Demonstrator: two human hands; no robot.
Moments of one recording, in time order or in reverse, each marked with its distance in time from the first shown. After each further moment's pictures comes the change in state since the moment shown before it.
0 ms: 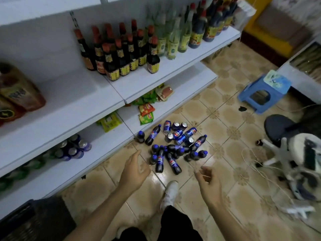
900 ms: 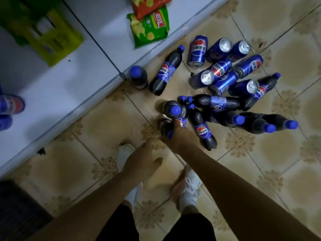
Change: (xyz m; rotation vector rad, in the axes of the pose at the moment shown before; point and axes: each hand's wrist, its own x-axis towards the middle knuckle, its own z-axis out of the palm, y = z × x) left_hand 0.335 -0.316 0.224 0.221 -0.472 -0.300; right_hand 0.343 0.291 0.368 -1.043 -0.603 0.070
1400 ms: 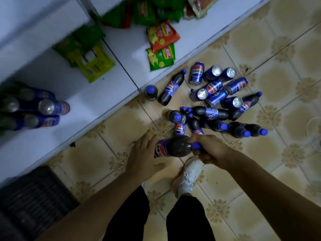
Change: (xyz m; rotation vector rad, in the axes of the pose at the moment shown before) left_hand -0.126 0.054 -0.070 0.300 0.165 0.148; right_hand -0.148 0.006 -0.158 0.966 -0.436 0.272
